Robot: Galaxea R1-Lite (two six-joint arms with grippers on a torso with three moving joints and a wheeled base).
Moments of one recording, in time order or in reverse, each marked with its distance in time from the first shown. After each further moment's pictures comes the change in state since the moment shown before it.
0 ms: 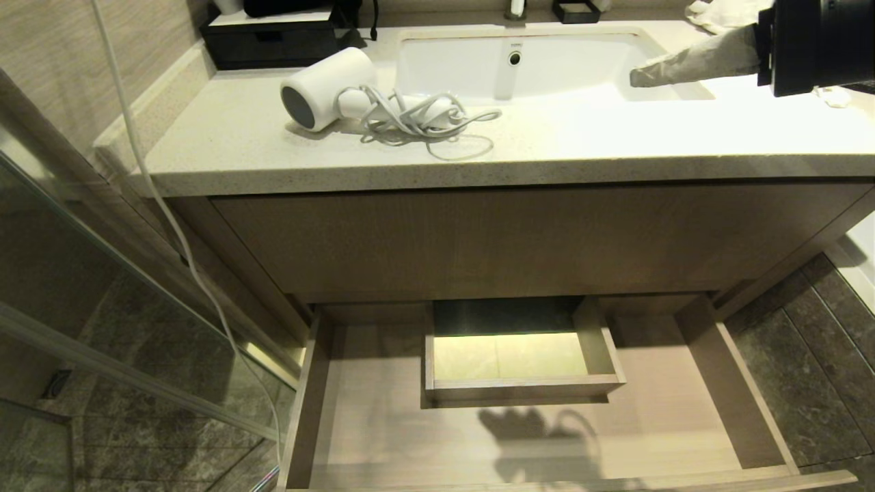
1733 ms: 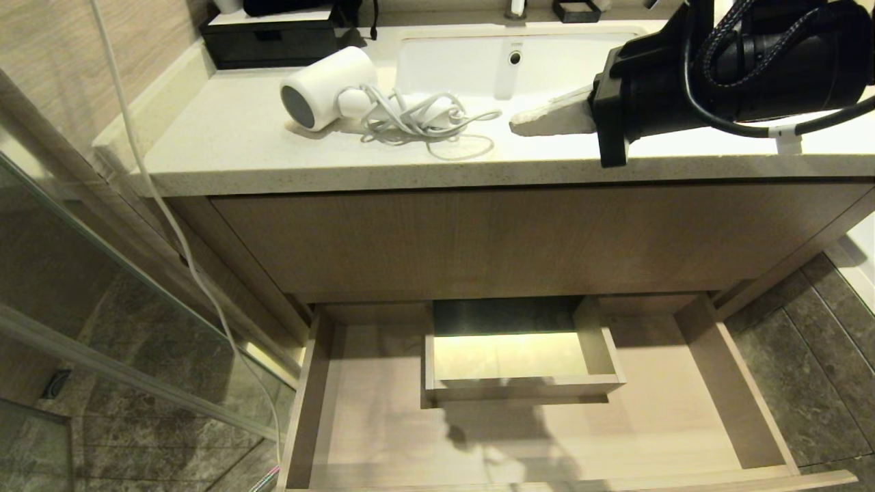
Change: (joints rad) left arm -0.001 0.000 0.000 0.000 0.000 -0.001; right arm 0.095 0.191 0.011 -0.204 0.028 -0.309
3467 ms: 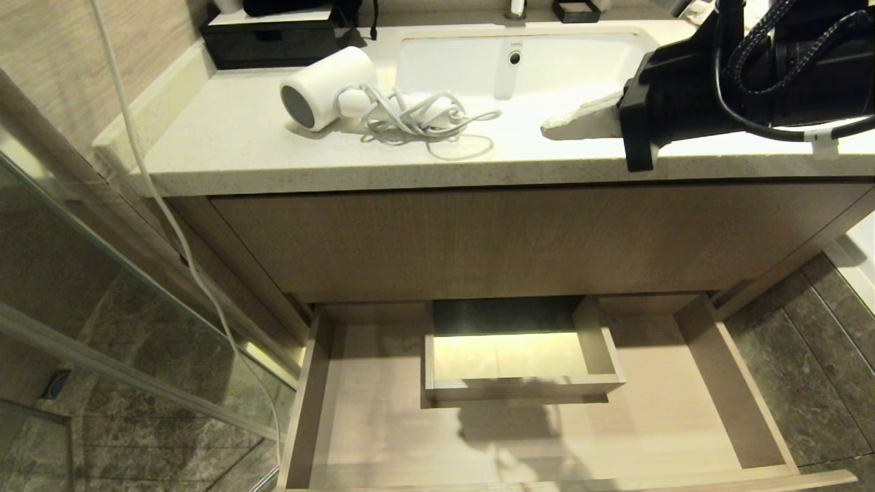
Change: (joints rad) left arm 0.000 0.000 0.000 0.001 -0.001 0.006; right arm -0.036 -0.059 0.087 -0.007 -0.092 0.000
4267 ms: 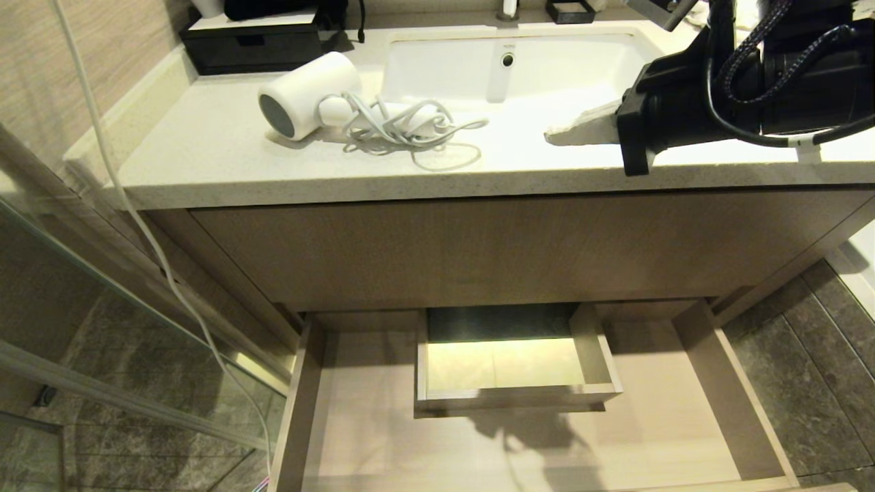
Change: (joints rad) left arm 0.000 0.000 0.000 -0.003 0.001 -0.002; right arm -0.002 0.001 0.013 -0.008 -0.002 -0.002
